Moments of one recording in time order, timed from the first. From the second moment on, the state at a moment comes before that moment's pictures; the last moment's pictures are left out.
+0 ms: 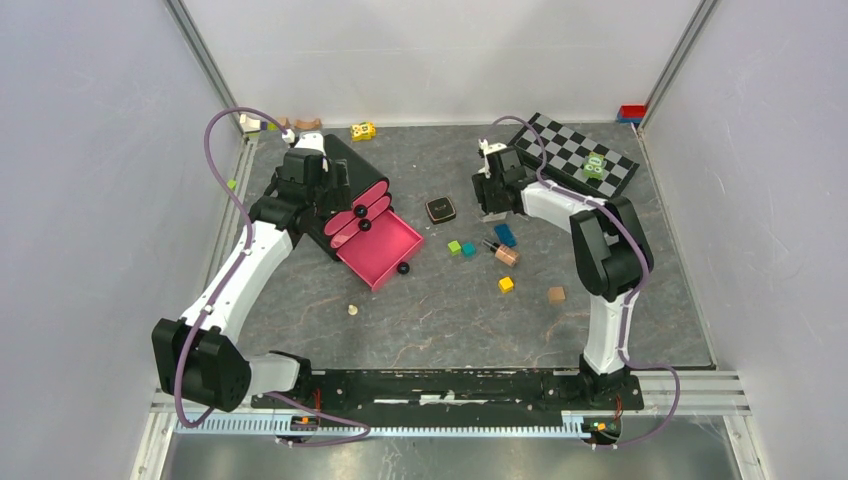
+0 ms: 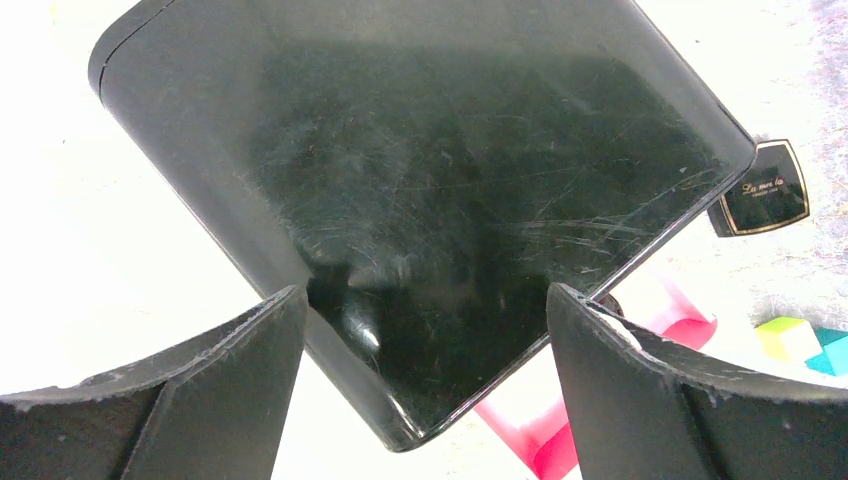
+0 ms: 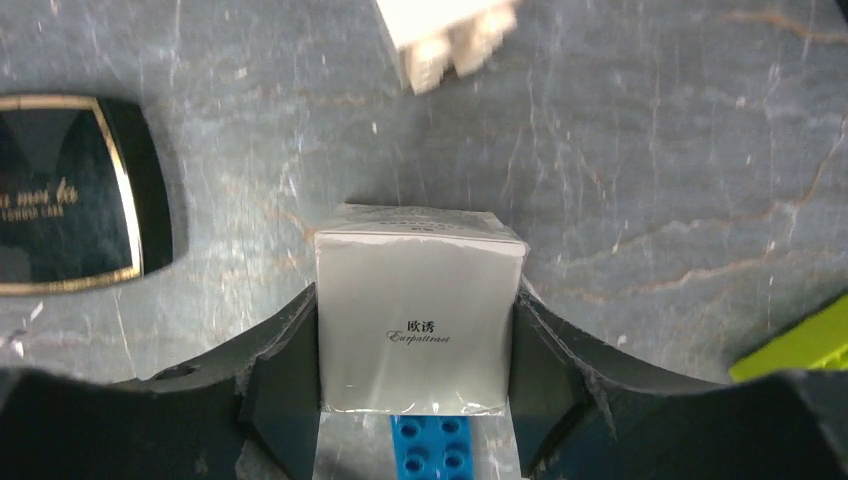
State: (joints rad) left arm -0.26 1.29 1.13 -0.52 -0.28 -0.22; right arm 0.40 2.02 1.39 -0.24 0.14 0.08
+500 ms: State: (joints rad) left arm -0.26 1.29 1.13 -0.51 -0.28 -0.22; right arm 0.56 1.70 1.25 -0.16 0.10 0.05
